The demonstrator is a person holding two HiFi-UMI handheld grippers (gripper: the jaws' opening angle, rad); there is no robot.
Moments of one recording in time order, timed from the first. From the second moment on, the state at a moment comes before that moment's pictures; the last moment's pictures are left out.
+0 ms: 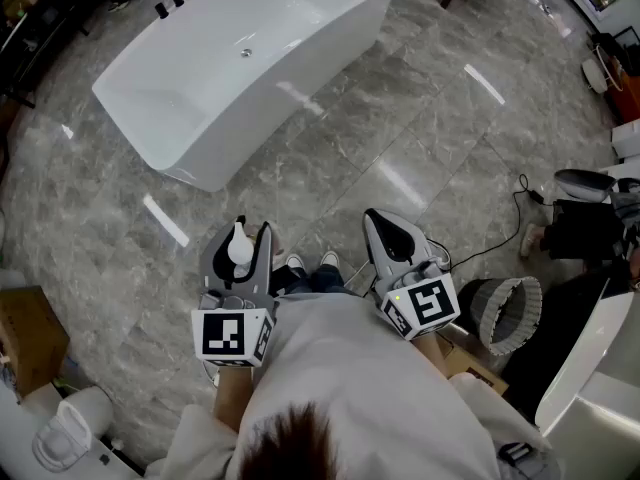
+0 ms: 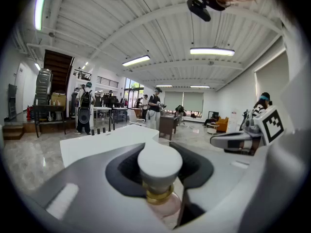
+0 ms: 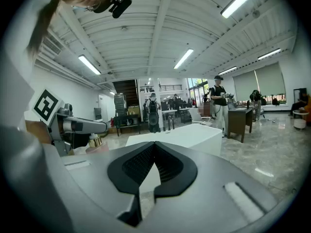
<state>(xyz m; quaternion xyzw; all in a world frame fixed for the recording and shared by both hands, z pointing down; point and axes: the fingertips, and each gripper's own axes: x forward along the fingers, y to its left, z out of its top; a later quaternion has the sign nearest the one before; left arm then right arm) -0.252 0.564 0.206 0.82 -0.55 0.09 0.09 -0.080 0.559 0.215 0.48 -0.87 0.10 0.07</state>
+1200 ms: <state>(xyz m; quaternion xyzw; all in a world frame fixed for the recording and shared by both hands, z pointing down) -0.219 0.584 0.201 0.82 -0.56 0.07 0.09 -0.022 0.589 0.214 0.50 -0.86 0.09 0.04</state>
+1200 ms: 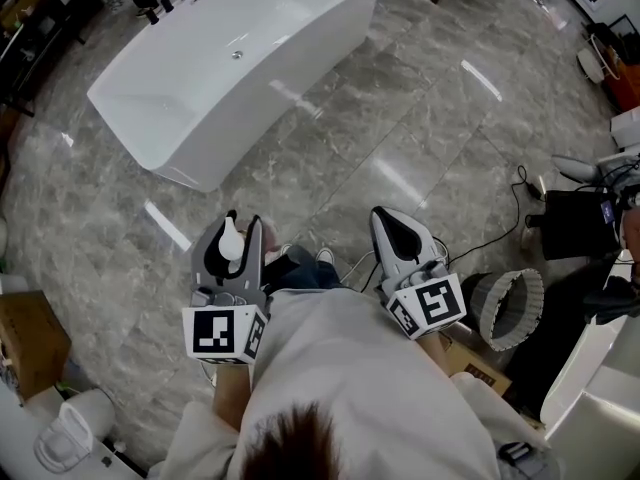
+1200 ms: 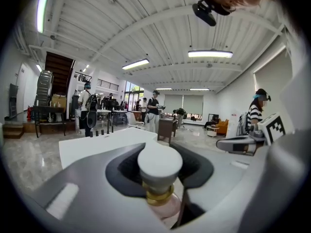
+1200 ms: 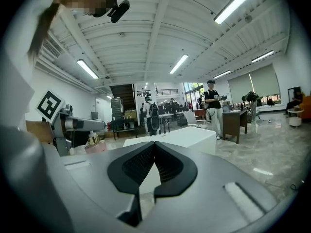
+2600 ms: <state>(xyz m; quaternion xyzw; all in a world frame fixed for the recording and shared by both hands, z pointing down) -0.289 0.401 0.196 0.85 -0.51 0.08 0.08 -0.072 0.429 0.215 0.56 -0.82 0.11 0.05</state>
